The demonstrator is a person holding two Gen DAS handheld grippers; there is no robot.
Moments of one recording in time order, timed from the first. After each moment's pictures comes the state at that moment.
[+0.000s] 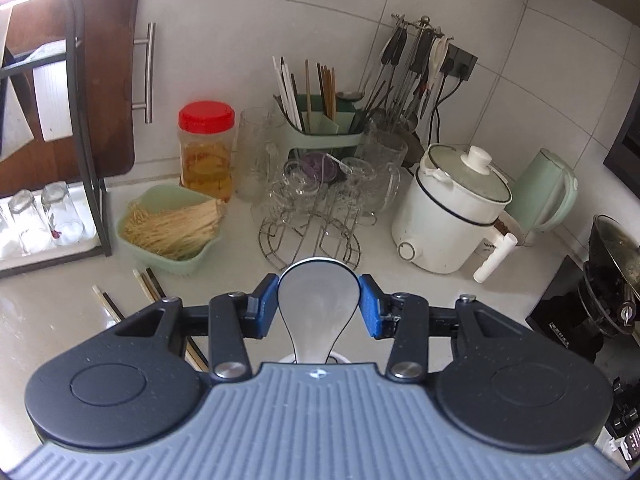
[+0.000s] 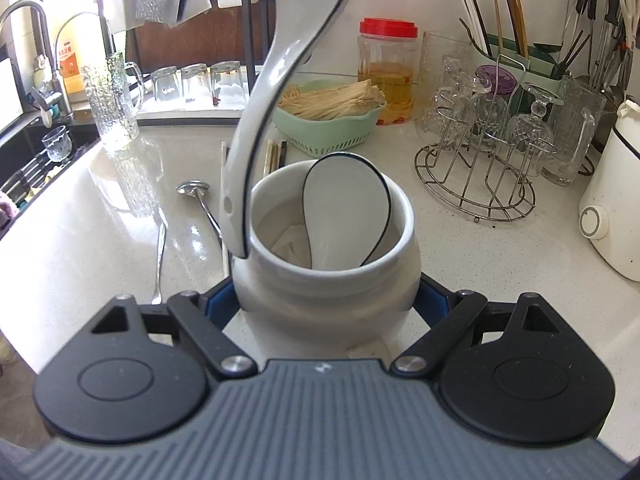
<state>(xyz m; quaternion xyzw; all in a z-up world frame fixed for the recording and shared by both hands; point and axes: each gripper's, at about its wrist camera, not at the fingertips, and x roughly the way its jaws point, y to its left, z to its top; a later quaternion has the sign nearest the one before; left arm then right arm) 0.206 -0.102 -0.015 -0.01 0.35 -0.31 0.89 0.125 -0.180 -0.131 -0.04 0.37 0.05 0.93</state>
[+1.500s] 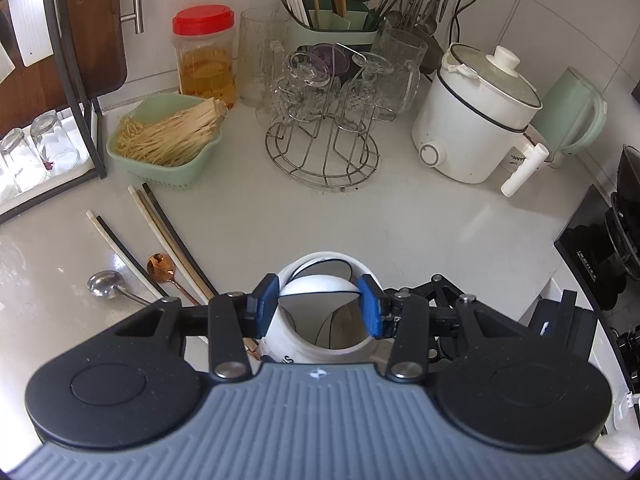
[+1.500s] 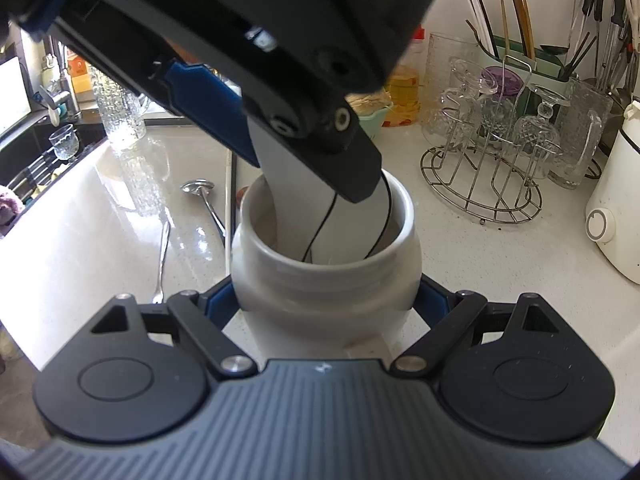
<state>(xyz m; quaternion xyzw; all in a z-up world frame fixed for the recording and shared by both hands) 0.208 -0.123 -0.071 0.05 0.46 -0.29 0.84 0.124 -0.181 -0.133 -0.04 0.37 0.07 0.93</state>
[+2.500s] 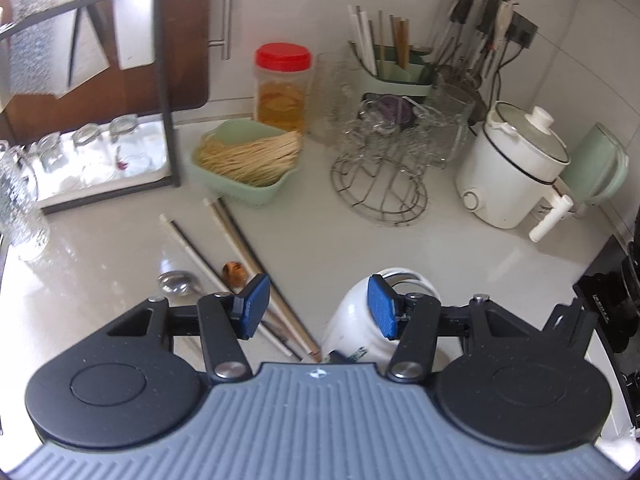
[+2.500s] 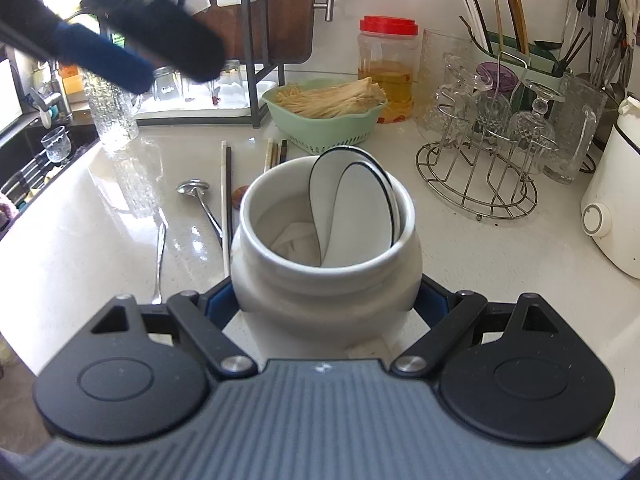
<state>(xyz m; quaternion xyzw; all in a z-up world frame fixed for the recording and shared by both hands) 0.197 -0.053 -0.043 0.01 0.42 -0.22 0.88 0.127 -0.177 -0.133 -0.03 0.37 0.05 0.93</state>
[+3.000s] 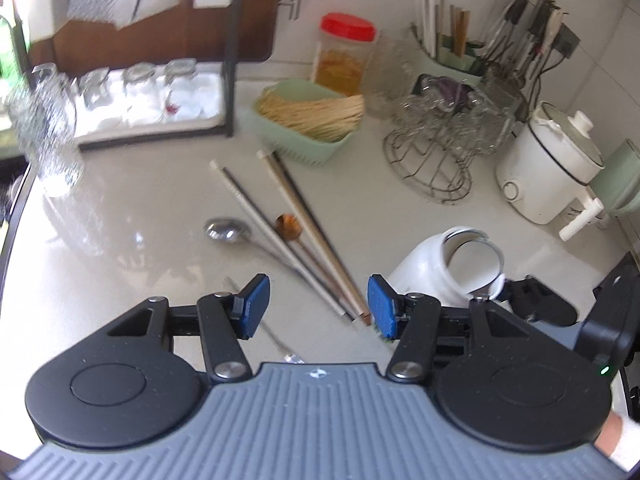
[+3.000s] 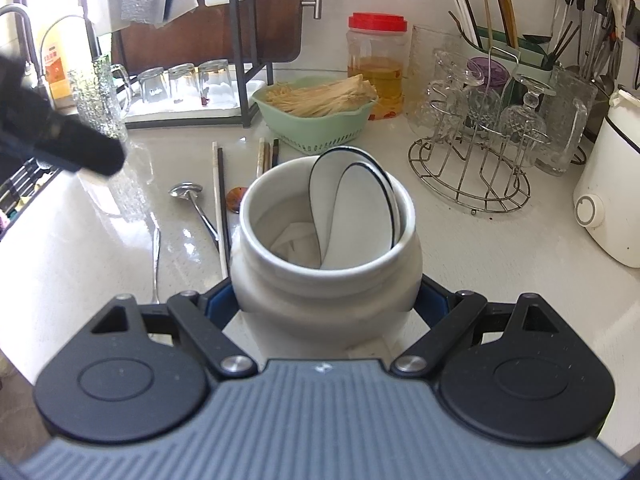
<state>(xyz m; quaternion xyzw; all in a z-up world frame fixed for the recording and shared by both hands) 0.194 0.004 -0.080 -0.03 0.45 -0.18 0.87 0.129 -0.171 -0.131 -0.02 0.38 0.03 0.92</state>
